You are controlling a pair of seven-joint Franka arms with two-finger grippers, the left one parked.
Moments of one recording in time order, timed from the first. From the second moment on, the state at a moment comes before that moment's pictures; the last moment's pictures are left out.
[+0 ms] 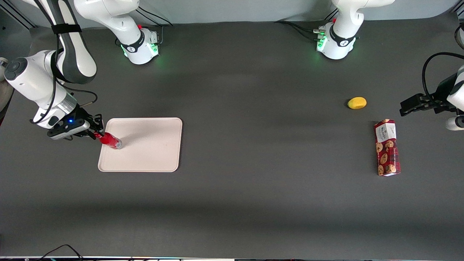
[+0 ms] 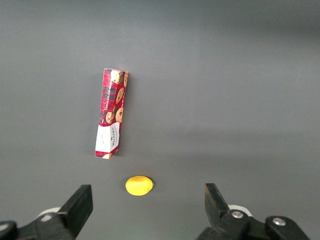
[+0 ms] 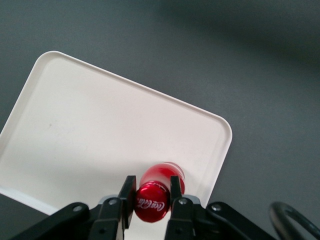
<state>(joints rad) 0.21 -0.04 -0.30 -2.41 0.17 2.58 -0.58</state>
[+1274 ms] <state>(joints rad) 0.23 0.00 -0.23 -1.77 -0.02 1.81 -0.26</state>
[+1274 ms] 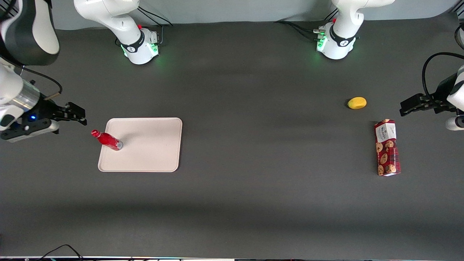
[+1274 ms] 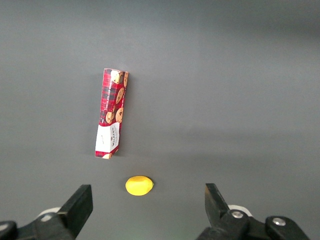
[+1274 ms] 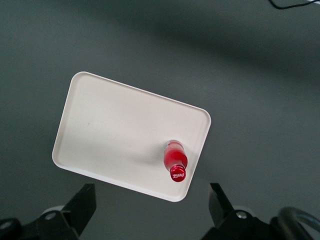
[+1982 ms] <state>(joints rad) 0.12 0.08 -0.09 -1.45 -0.02 1.49 -0.07</state>
